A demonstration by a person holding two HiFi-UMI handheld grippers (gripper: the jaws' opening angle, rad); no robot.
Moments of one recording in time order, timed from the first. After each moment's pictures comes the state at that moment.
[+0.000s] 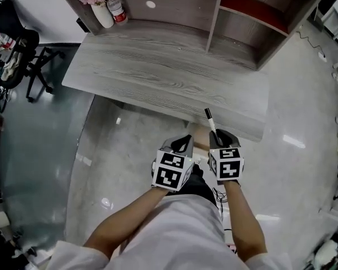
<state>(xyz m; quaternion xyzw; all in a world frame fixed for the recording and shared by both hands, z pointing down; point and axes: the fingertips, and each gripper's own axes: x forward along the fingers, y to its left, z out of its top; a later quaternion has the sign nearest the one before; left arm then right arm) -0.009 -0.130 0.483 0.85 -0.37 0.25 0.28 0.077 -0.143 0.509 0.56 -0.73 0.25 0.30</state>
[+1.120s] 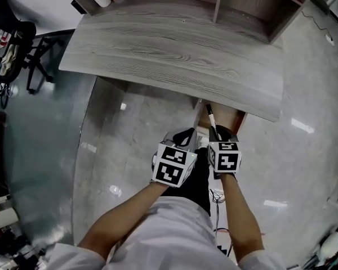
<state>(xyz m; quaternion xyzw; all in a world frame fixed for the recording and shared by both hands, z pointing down) -0.031 -0.086 0.536 0.85 -0.34 0.28 0.28 0.046 -0.089 0.606 0.57 -0.70 0.33 0.28</state>
